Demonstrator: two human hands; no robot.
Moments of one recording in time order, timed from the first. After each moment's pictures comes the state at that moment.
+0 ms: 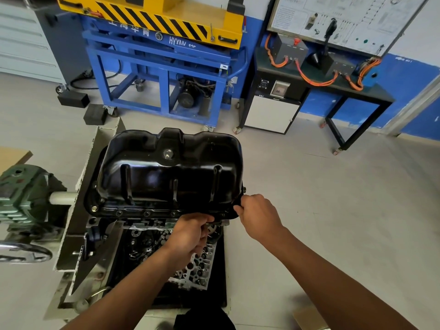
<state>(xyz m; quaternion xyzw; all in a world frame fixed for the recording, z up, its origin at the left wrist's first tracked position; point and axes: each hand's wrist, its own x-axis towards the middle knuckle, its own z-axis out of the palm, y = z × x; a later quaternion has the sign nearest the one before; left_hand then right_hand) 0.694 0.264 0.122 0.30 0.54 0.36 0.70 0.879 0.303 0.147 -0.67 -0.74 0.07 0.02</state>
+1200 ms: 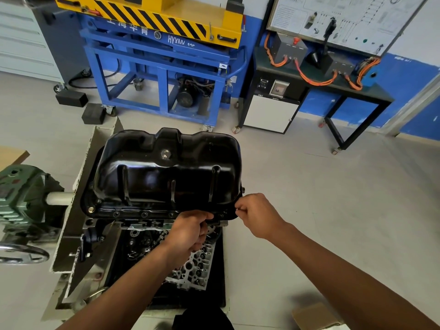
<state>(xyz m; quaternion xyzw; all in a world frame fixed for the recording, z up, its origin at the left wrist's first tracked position) 0.695 0.270 0.130 0.30 0.55 0.36 0.70 0.896 0.313 0.145 -0.59 -0.78 0.20 0.08</state>
